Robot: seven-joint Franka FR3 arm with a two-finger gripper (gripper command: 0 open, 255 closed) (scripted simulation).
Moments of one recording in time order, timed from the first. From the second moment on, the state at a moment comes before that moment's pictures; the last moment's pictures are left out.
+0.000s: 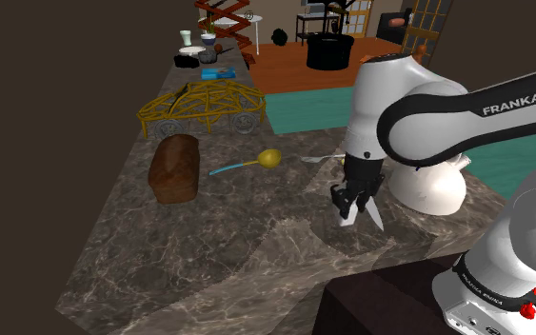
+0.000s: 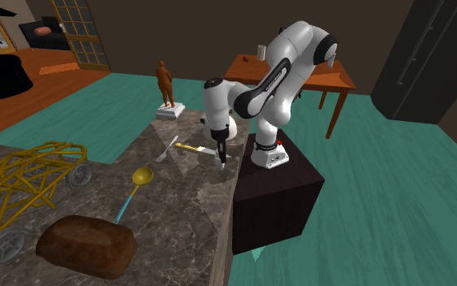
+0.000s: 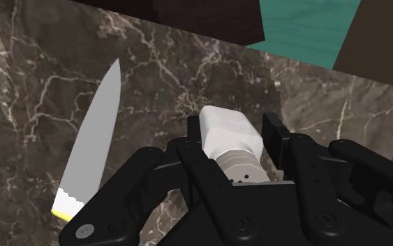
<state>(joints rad) 0.10 -0.66 0.35 -2.80 0.34 2.09 0.42</state>
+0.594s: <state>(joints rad) 0.09 -0.71 0.32 -2.71 0.31 1.95 0.43</state>
